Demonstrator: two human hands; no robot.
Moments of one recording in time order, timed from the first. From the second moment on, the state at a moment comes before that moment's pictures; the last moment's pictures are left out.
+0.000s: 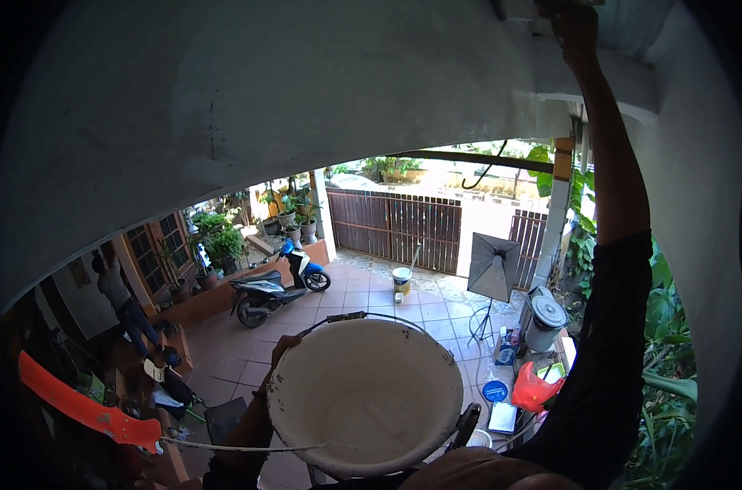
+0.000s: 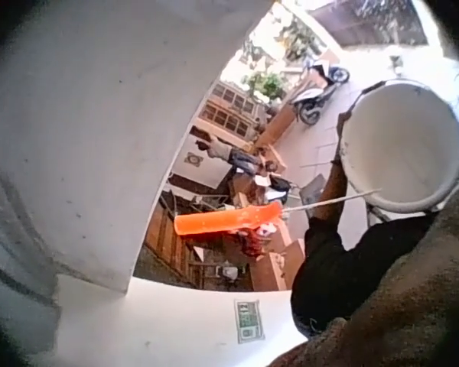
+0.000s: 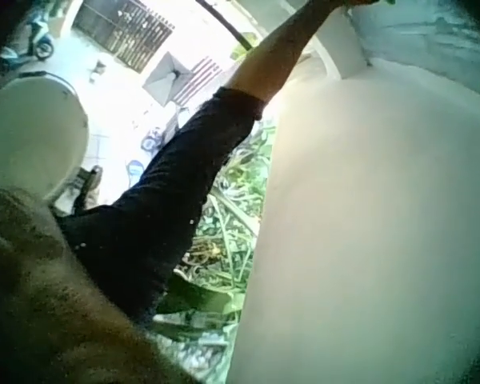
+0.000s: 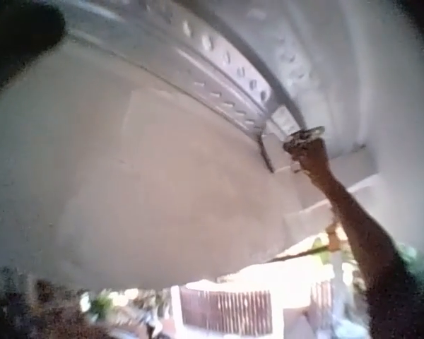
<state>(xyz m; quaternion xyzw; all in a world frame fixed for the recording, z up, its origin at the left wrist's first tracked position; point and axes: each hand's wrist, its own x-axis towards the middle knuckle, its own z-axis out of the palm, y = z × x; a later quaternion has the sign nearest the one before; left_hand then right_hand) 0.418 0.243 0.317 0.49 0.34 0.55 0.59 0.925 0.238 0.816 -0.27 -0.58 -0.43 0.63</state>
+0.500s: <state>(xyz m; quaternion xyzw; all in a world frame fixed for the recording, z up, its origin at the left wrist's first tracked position) 0.401 0.260 0.302 0.39 0.38 0.53 0.65 1.015 0.321 0.778 -0.53 -0.23 -0.51 0.64</state>
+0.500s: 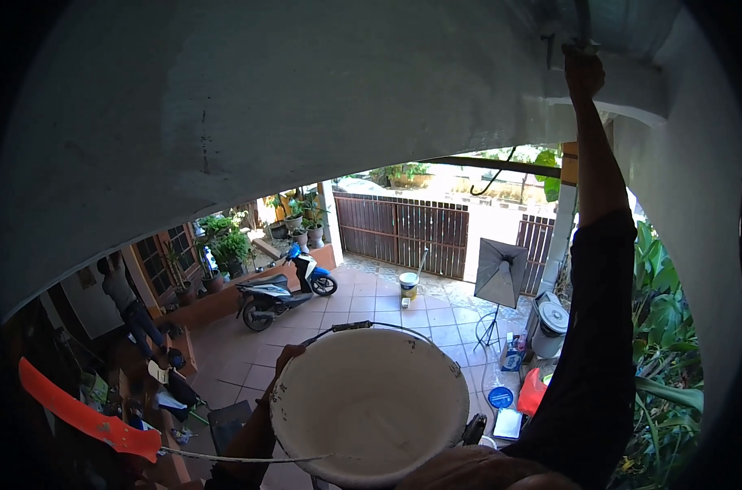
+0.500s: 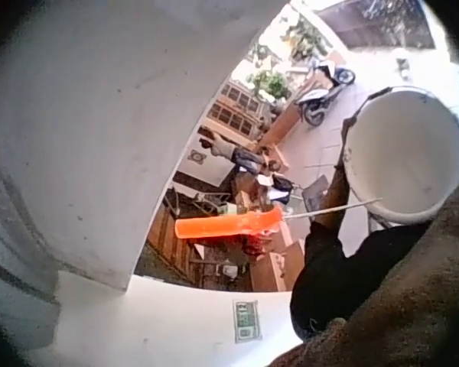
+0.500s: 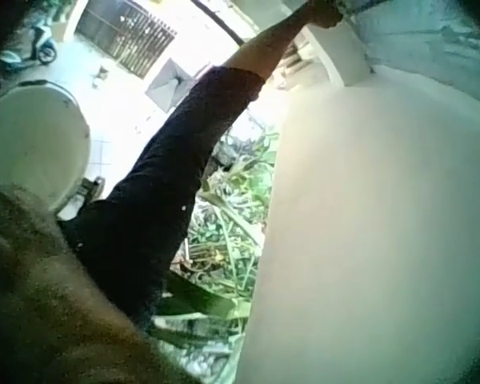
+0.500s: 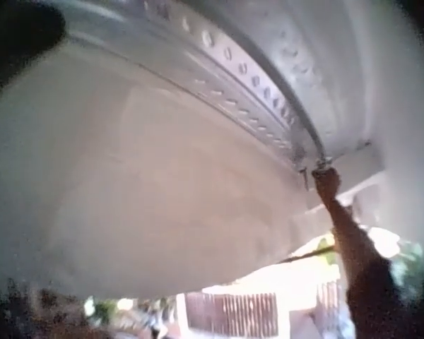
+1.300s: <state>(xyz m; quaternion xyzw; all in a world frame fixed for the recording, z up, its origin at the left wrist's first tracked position) 0.415 0.240 0.324 0.47 0.31 0.55 0.62 1.034 0.368 0.806 -0.60 -0.24 -0.42 0.64</state>
